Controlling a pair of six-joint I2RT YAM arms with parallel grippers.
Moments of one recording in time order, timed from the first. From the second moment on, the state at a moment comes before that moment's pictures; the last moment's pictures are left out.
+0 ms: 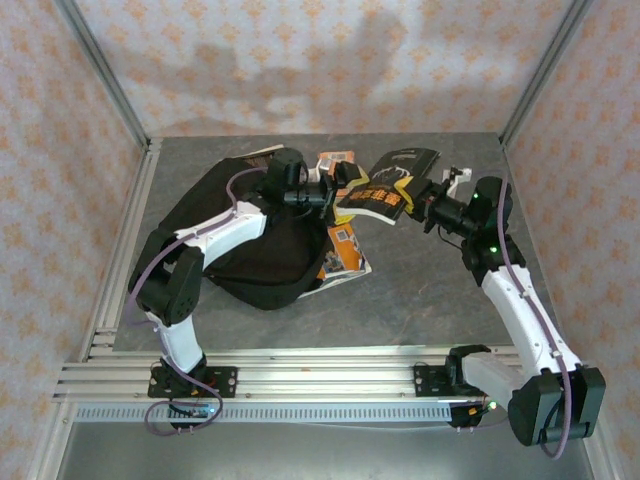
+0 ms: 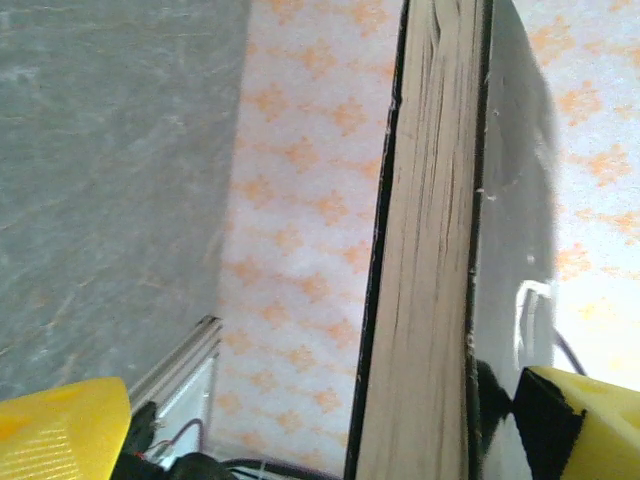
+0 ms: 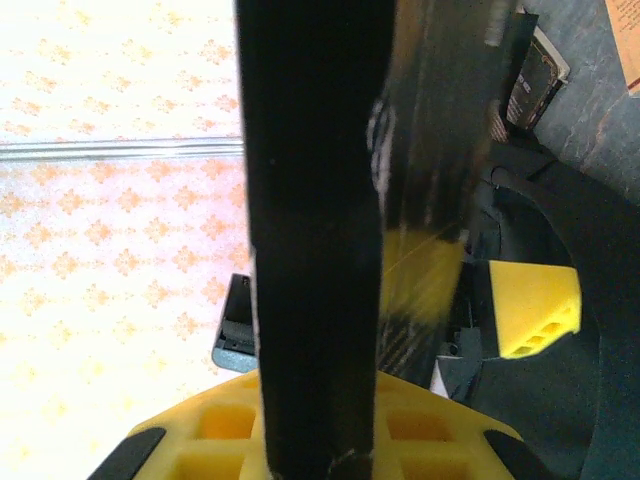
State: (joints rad) left arm -0.49 1.80 1.30 0.24 0.82 -1.51; right arm 0.11 1.02 0.84 0.02 -0.78 1.44
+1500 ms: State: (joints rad) left arm -0.53 1.70 1.21 0.17 1.00 -1.20; right arm 0.18 0.91 0.85 -0.59 -0.96 0.83
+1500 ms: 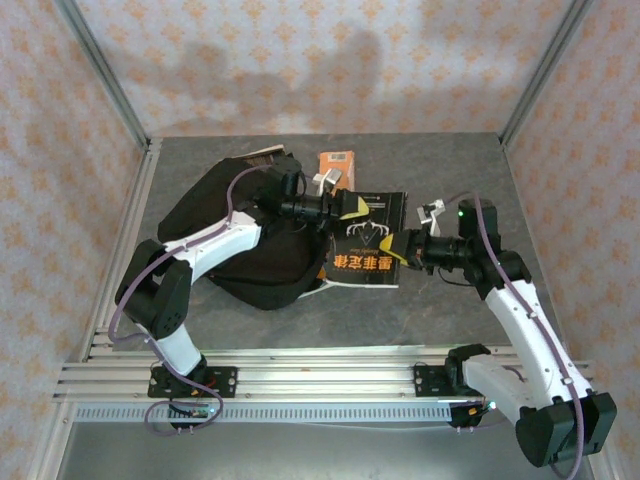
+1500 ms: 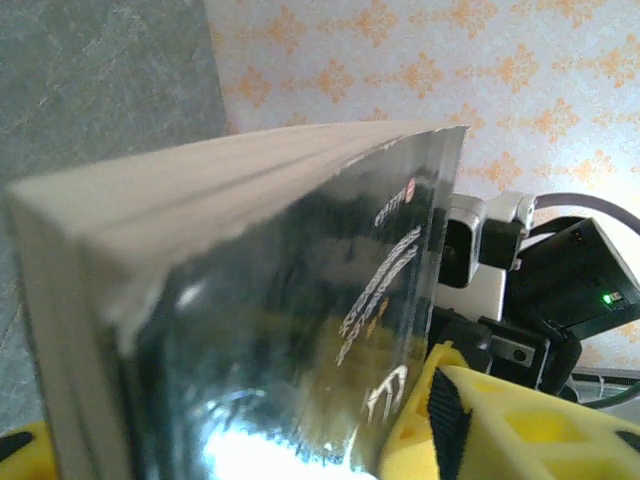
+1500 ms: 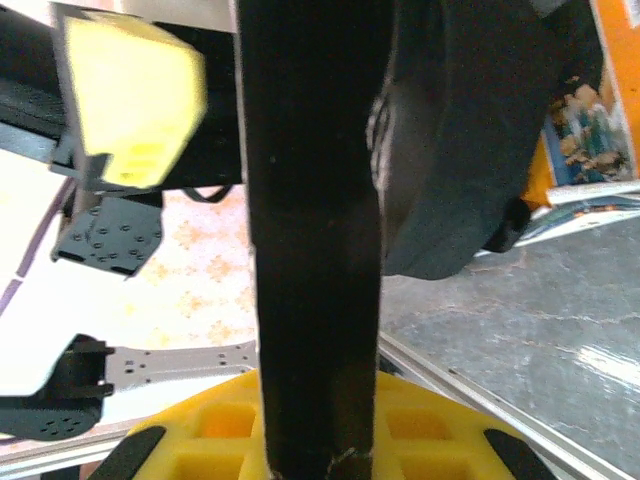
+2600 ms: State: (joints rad) left arm -0.52 1.64 1.24 0.12 0.62 -1.31; right arm 0.21 0.69 0.68 -0.36 -0.39 1.20
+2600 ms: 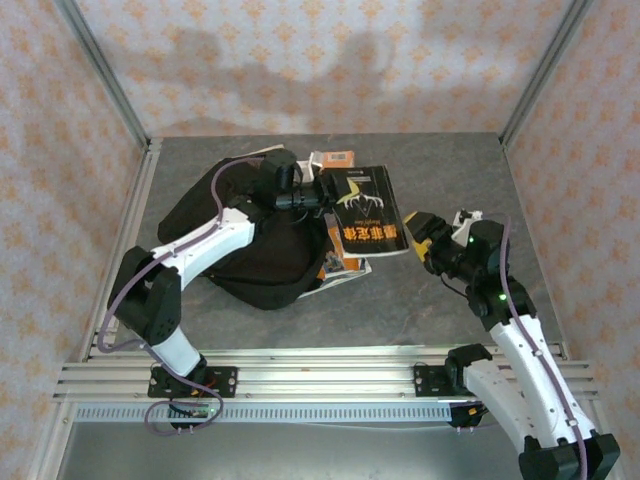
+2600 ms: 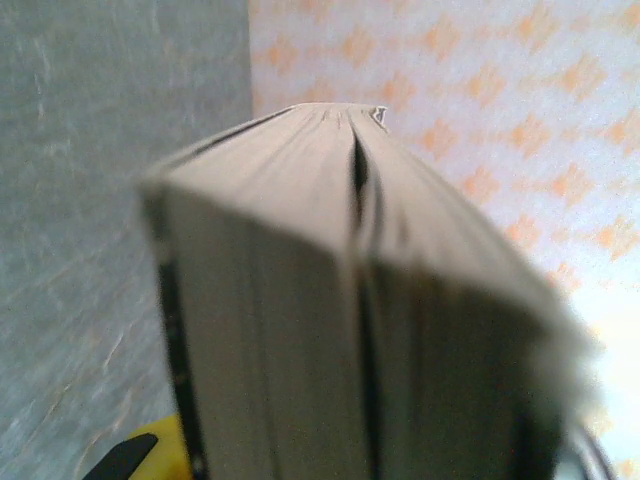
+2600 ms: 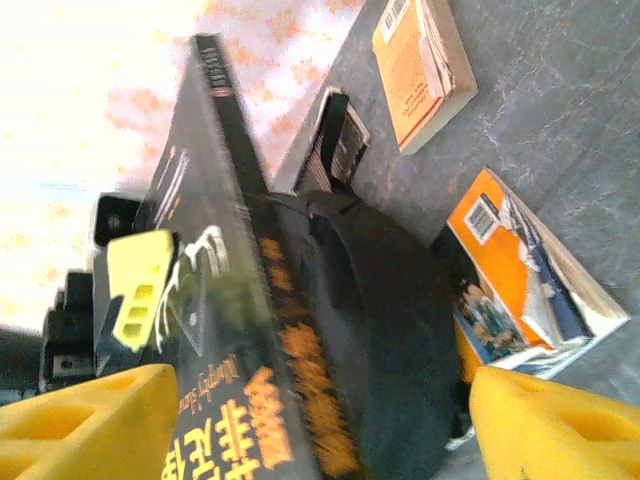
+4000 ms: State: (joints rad) left arm -0.58 1.65 1.59 -1.03 -0.07 -0.64; right arm 0.47 0.86 0.83 -0.63 0.00 1.06
